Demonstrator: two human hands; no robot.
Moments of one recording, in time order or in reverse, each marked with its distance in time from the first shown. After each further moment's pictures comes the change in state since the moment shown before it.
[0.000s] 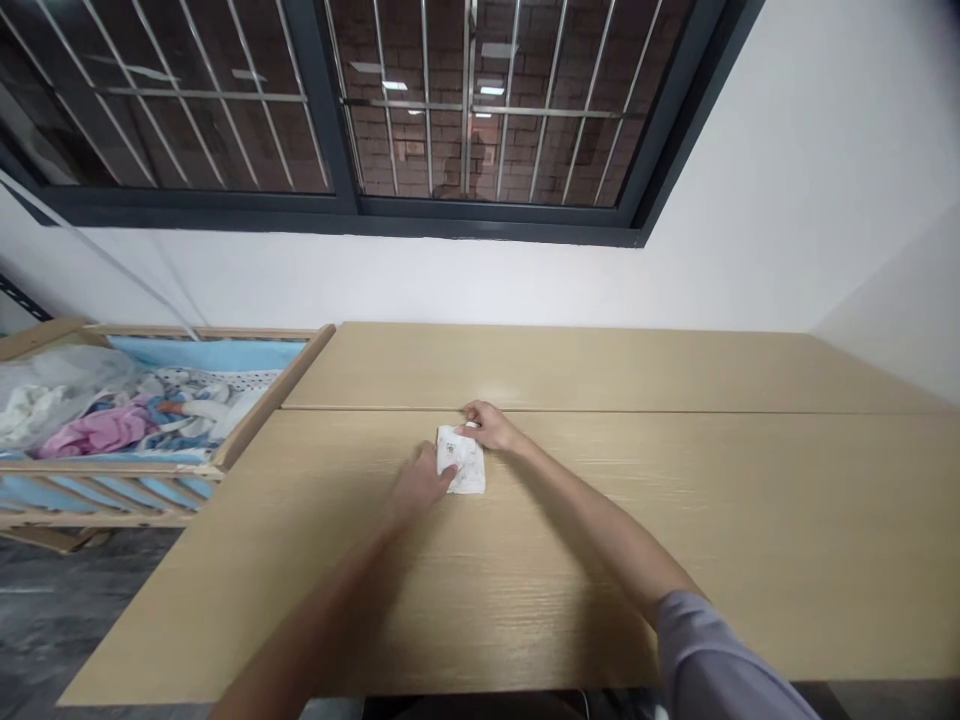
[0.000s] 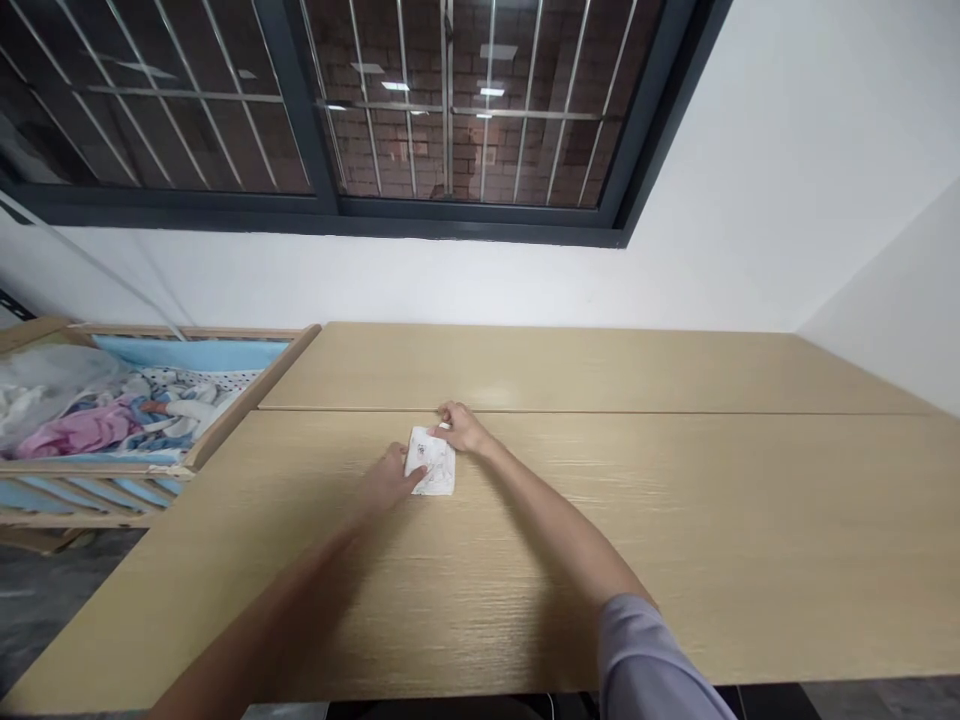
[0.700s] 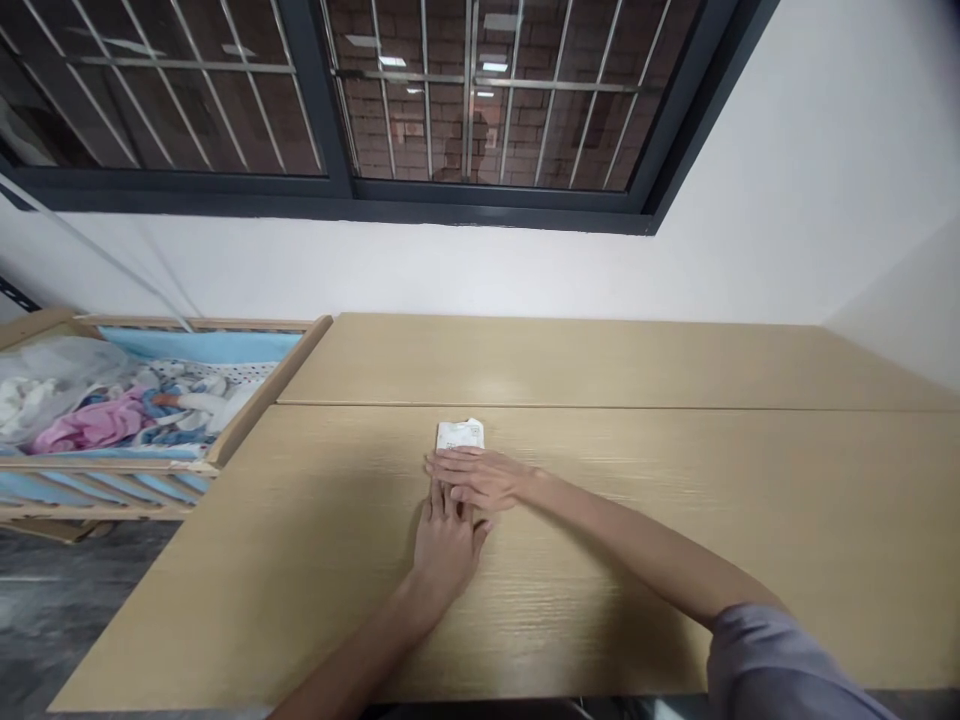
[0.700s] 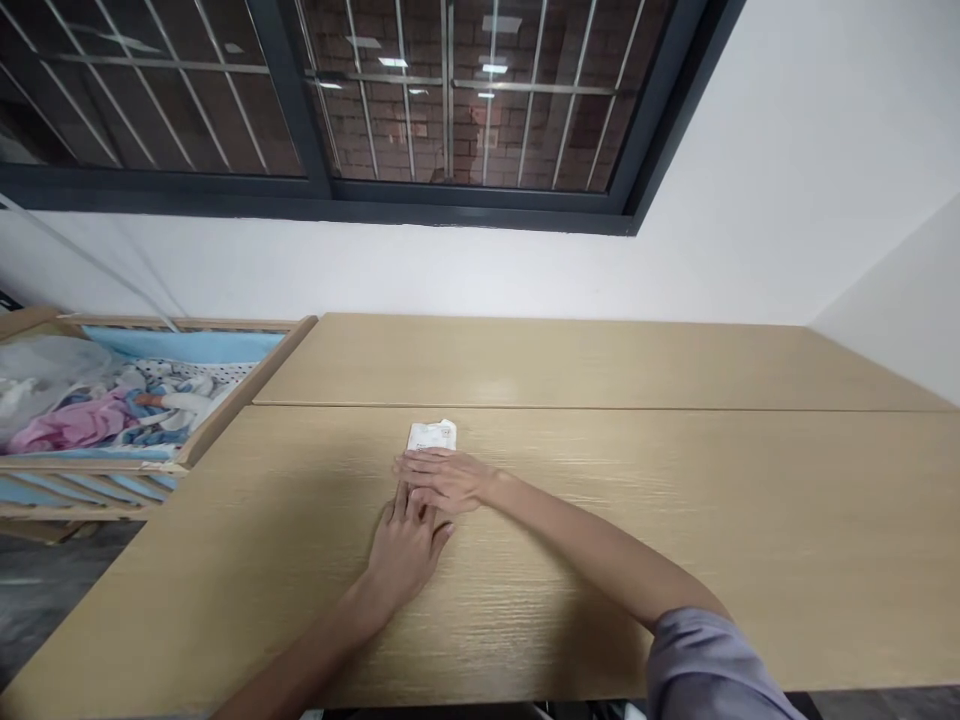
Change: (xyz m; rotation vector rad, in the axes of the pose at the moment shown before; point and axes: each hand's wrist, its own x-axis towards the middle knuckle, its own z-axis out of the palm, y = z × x) left_hand -0.085 0.023 0.050 0.410 0.098 0.313; right_hand -0.067 -0.028 0.011 -0.316 -0.470 -0.691
